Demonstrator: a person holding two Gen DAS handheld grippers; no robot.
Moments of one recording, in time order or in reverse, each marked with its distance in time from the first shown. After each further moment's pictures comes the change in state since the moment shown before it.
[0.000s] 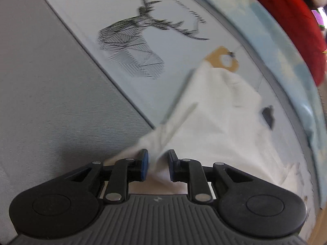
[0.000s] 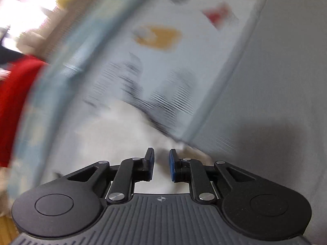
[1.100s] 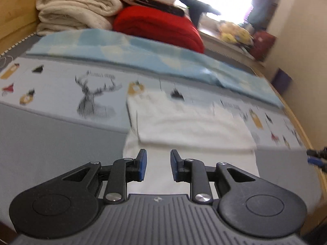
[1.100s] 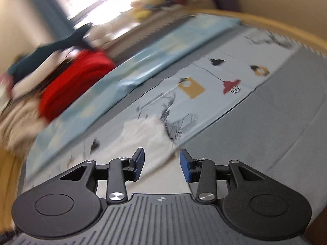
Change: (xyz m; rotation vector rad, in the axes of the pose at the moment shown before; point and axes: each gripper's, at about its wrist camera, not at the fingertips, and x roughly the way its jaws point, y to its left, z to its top) left arm -0.211 0.112 -0.103 0.700 -0.275 -0.363; right arm -0.225 -0.073 -0.031 -0.466 -0.199 0.284
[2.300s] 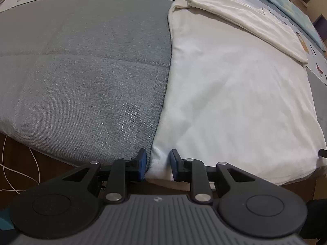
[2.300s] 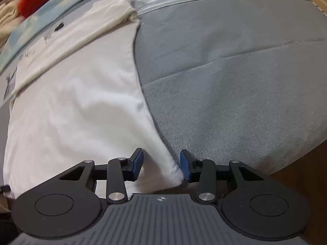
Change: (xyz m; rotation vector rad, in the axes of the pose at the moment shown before) left arm 0.073 0.046 -0.129 -0.061 0.478 0.176; right arm 0.045 -0.074 -0.137 -0.203 0.454 -0.148
